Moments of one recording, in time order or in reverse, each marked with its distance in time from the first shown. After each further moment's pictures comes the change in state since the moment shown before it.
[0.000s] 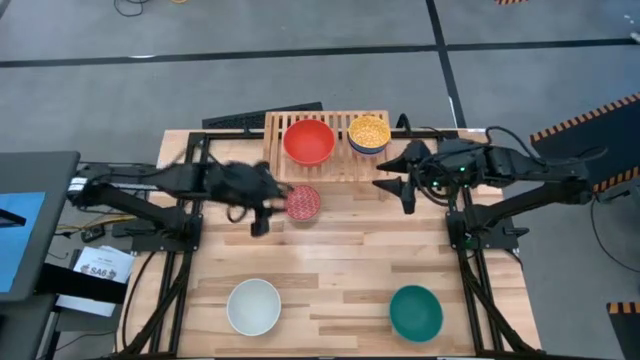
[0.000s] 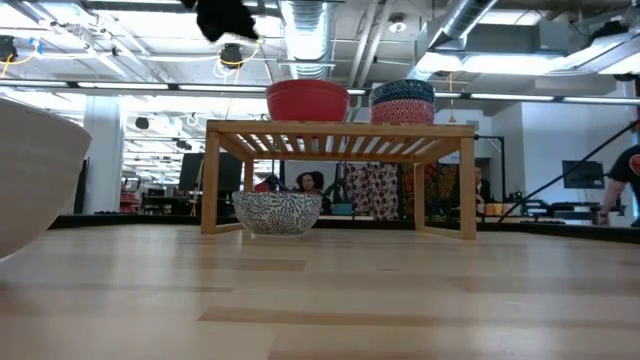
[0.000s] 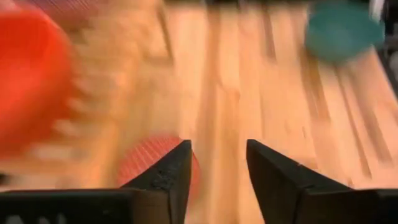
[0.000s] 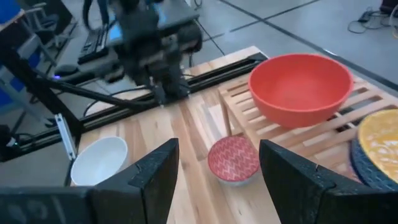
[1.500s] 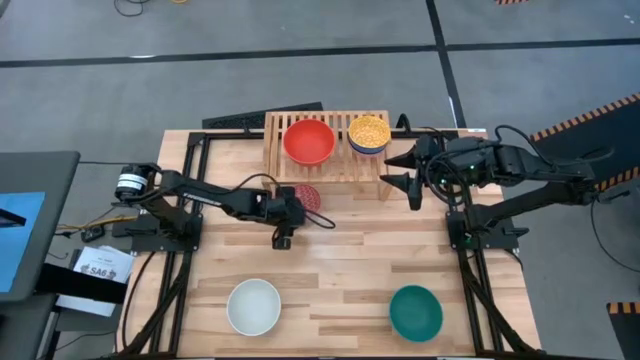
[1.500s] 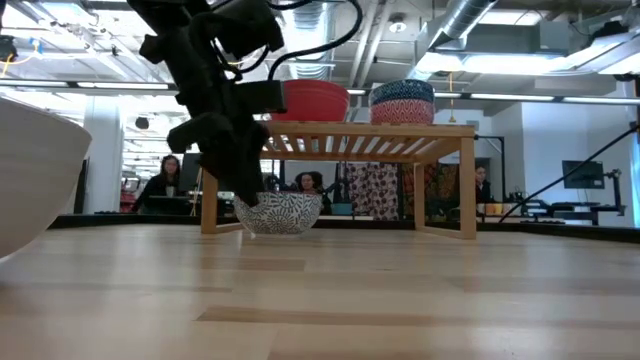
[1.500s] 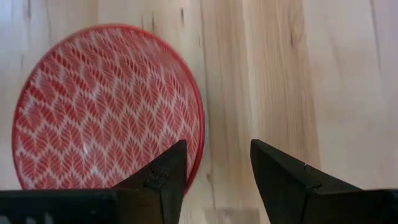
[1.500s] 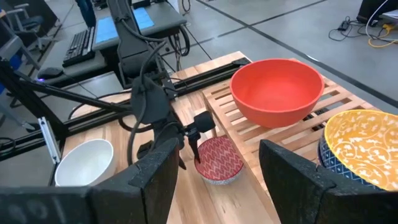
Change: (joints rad) left arm 0.020 0.434 -0.206 0.285 -0.076 0.200; right arm 0.000 -0.041 0.000 -0.039 0.055 -0.018
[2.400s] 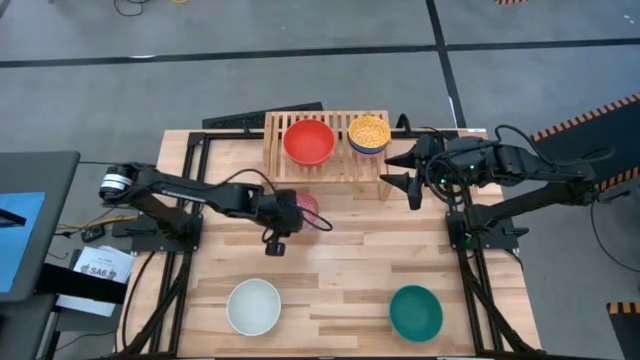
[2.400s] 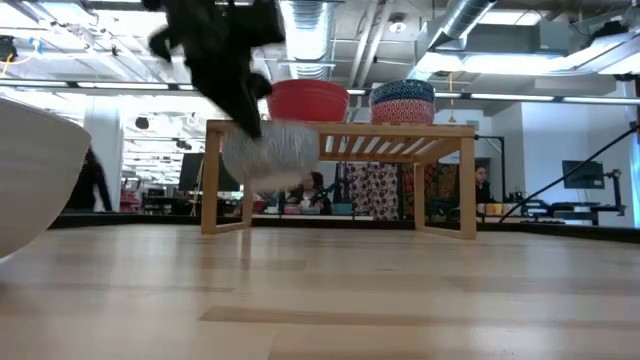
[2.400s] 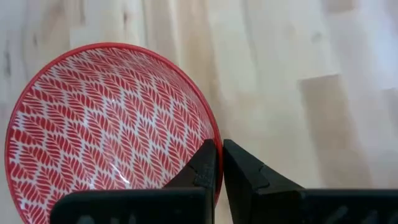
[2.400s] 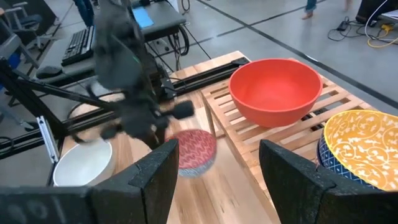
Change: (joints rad) left arm -0.060 -0.132 0.157 -0.221 0.159 -0.041; right arm -0.006 -0.004 0.000 -0.002 0.000 -0.005
